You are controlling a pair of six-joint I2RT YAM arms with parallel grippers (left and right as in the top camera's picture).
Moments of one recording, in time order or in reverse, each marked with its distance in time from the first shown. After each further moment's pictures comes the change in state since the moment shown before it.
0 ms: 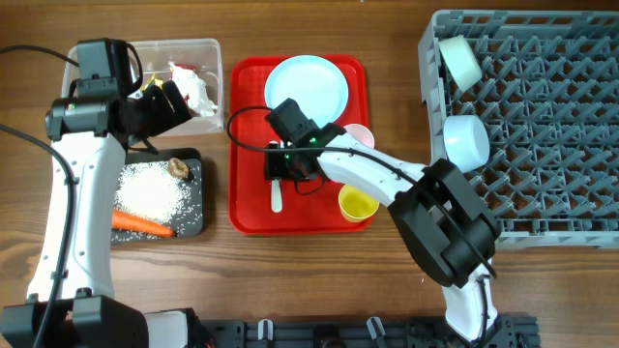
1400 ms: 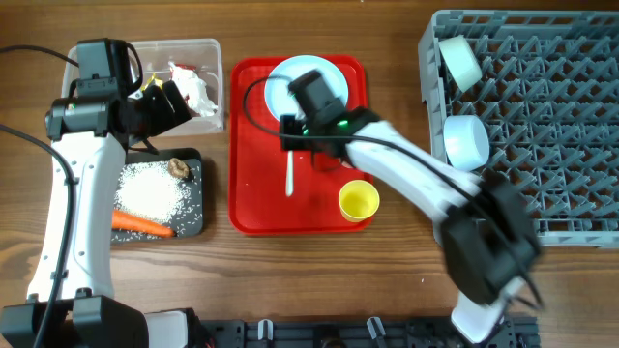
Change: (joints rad) left arm 0.000 0.000 0.000 0.000 0.000 0.000; right arm -0.098 -0.212 -0.003 0.000 0.033 -0.165
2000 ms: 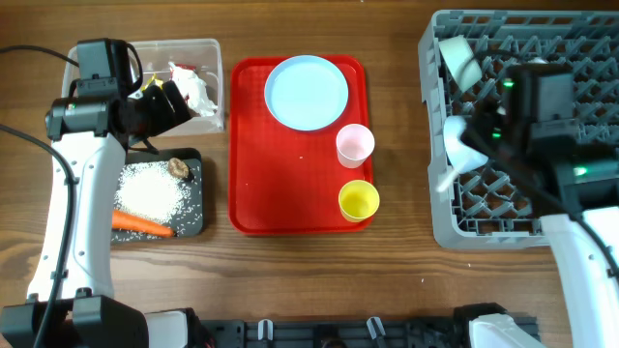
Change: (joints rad) left arm 0.000 0.000 0.000 0.000 0.000 0.000; right arm -0.530 -0.664 0.001 -0.693 0.384 0.040
